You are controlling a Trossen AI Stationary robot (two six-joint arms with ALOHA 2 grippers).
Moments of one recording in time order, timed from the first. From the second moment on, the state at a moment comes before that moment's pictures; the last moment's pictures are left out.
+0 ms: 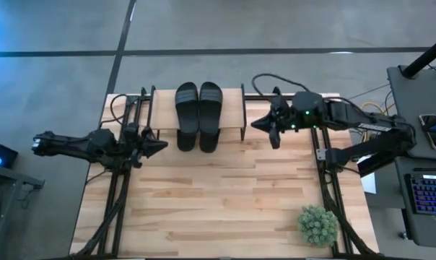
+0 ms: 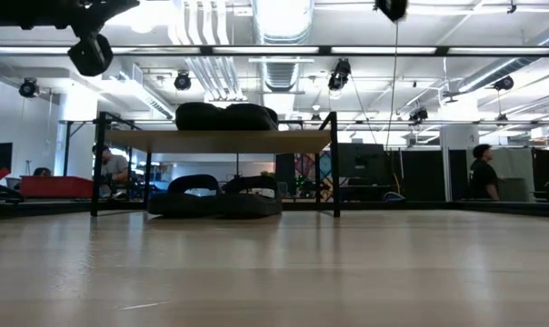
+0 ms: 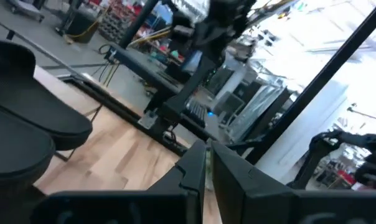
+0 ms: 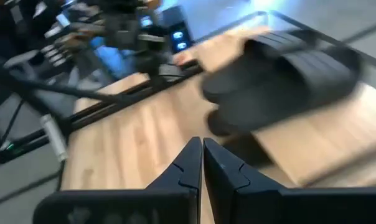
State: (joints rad) left arm -0.14 0.38 0.37 0.07 -0.22 -0.62; right arm -0.12 1.14 1.30 -0.56 -0.01 0.34
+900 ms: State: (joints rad) left arm -0.14 0.34 0.24 0.21 -0.15 -0.53; right arm -0.30 0.38 0.38 -0.02 -0.30 0.51
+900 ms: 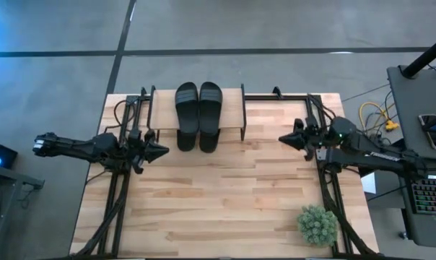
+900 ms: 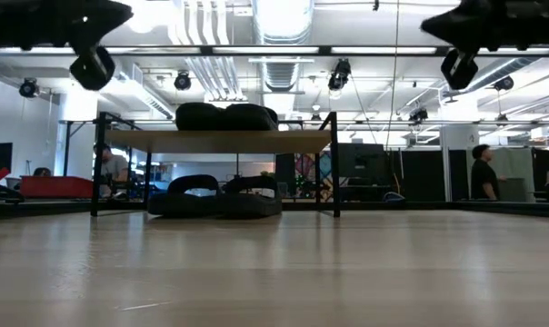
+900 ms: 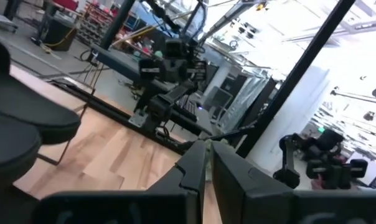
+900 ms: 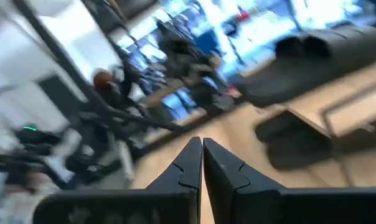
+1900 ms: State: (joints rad) left arm -0.14 0.04 0.04 -0.04 -0.22 -0.46; right arm -0.29 0.23 0.02 0.21 -0.31 0.57
